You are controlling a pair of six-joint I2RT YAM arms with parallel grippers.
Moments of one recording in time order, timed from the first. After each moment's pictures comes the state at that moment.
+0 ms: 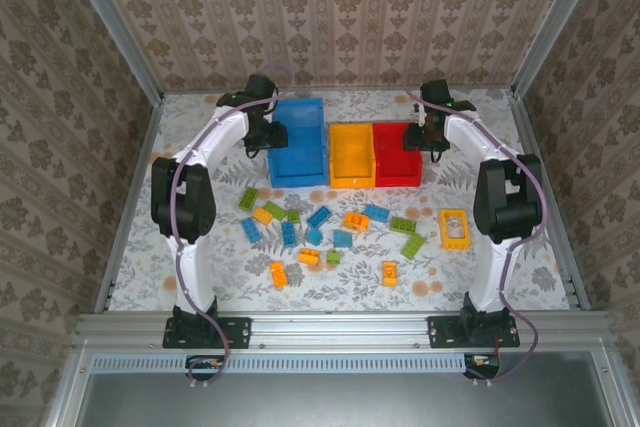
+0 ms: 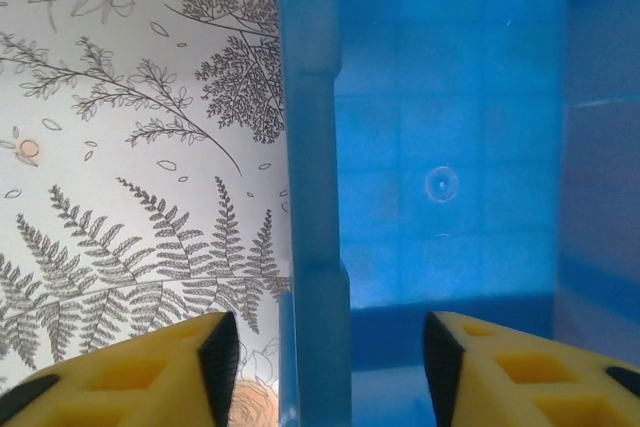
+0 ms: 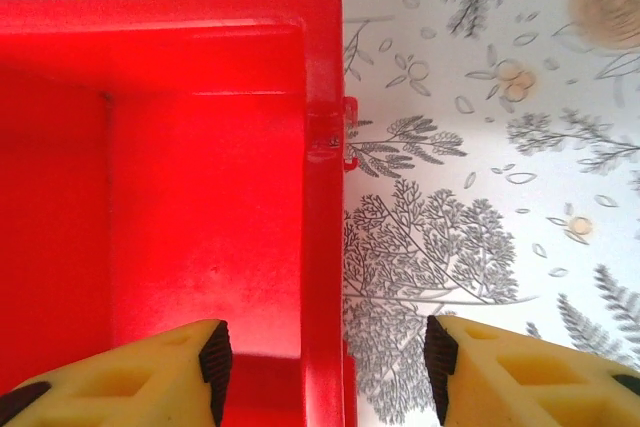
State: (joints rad) left arm -0.35 2.02 1.78 -0.92 0.02 -0.35; right arm 0.11 1.95 1.59 -0.76 0.00 0.15
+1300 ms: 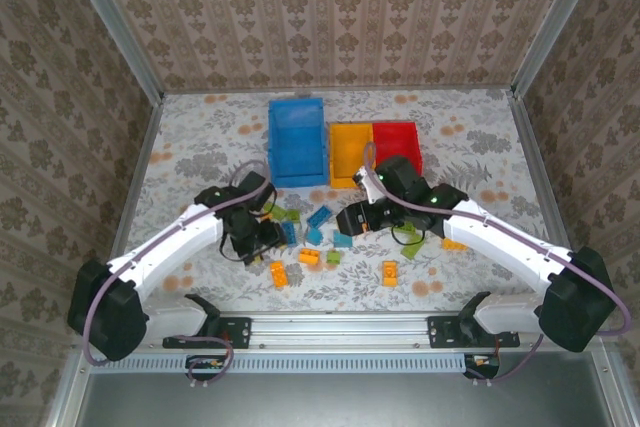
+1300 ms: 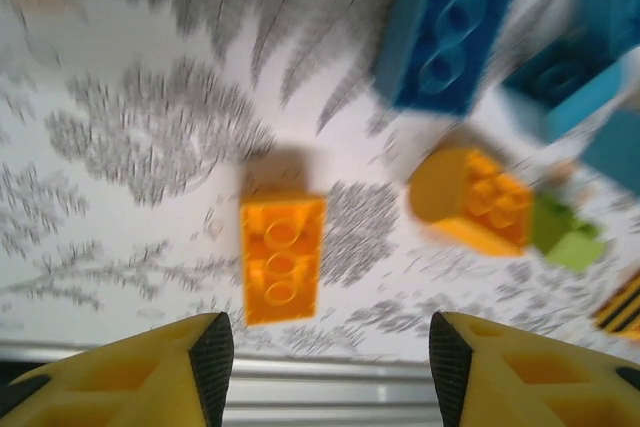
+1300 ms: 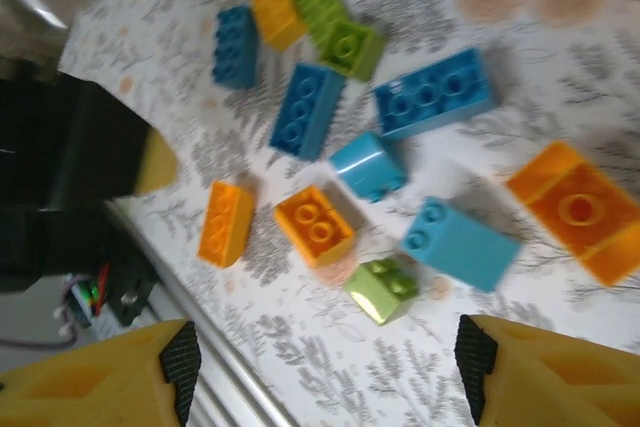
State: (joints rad) left arm -0.66 1.23 0.85 -1.03 0.25 -1.01; right arm 0.67 1.27 0.94 -0.51 -0.41 0.40
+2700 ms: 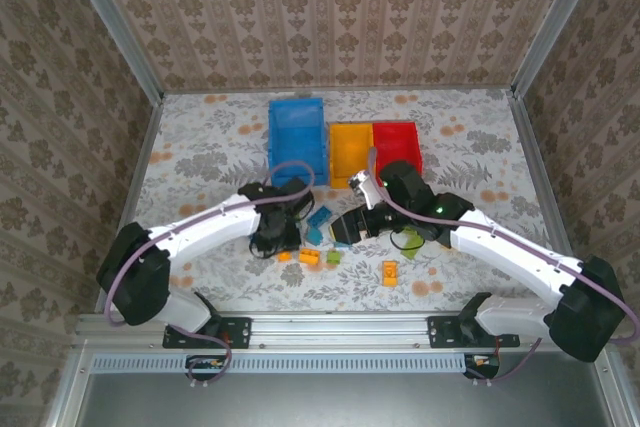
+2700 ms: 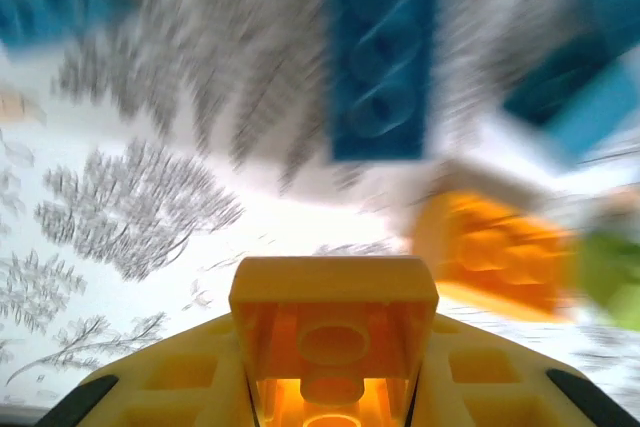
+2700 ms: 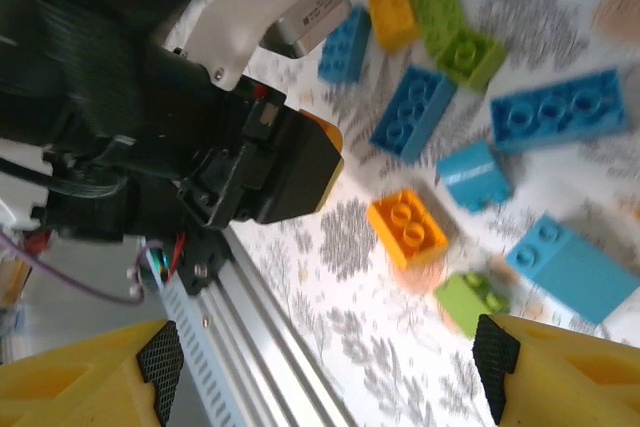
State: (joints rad) left arm -0.84 1.45 1.03 -1.03 0.00 -0.96; right arm 0.69 1.19 0.89 -0.40 -0.48 0.41
